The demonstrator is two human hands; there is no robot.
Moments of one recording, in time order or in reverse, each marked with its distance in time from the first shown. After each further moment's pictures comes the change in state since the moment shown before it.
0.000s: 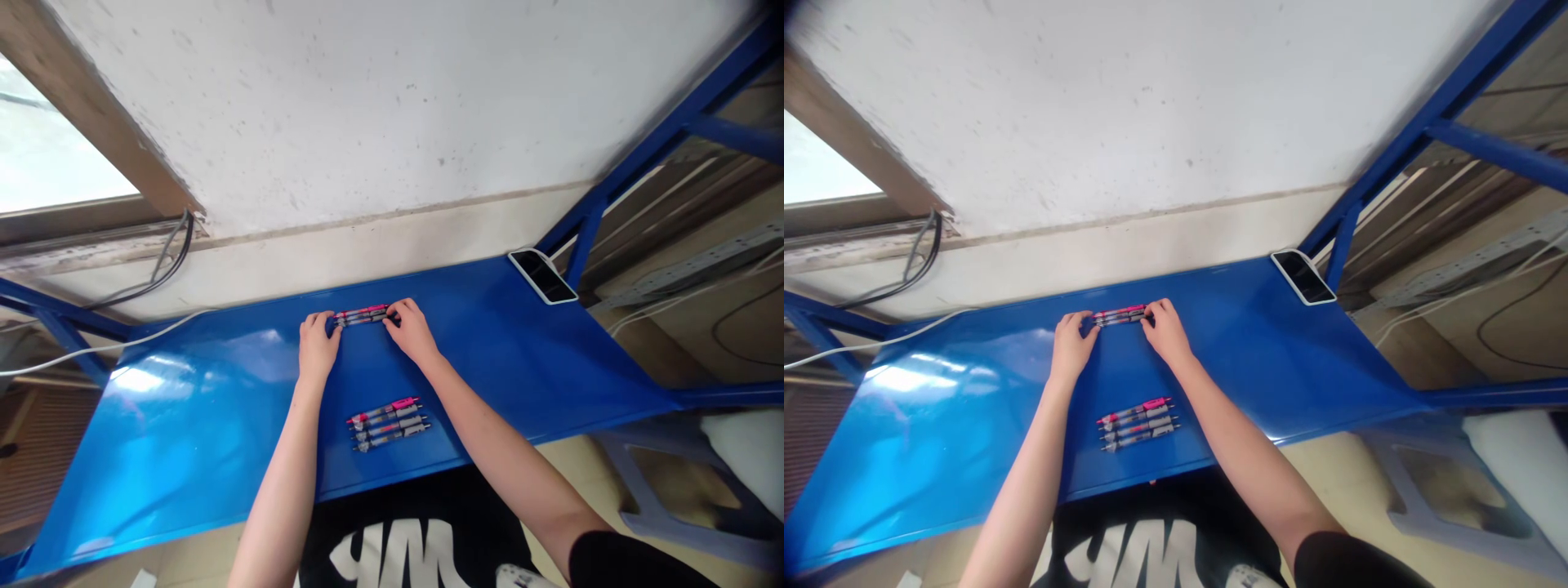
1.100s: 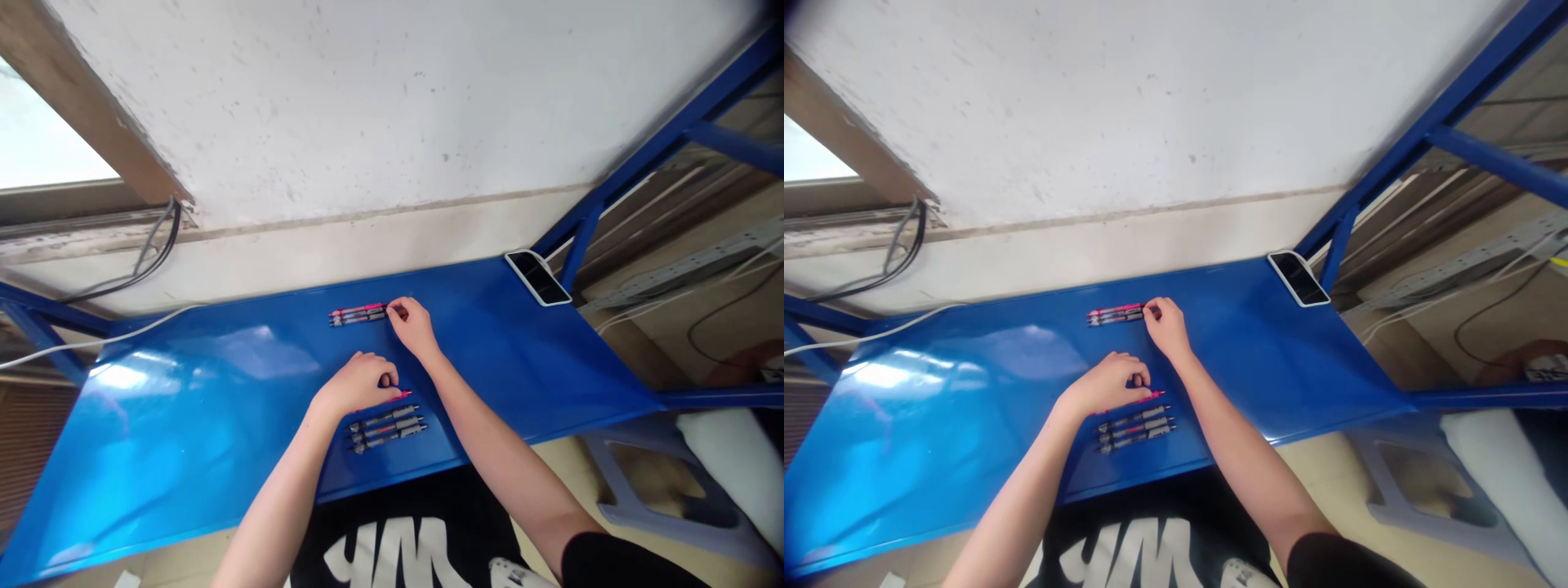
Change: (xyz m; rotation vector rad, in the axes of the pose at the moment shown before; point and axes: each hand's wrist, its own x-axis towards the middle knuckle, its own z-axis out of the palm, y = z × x) left_hand -0.038 0.078 -0.008 -0.057 -0.917 0.389; right_hand 0.006 0.001 -0.006 0.109 0.093 0.068
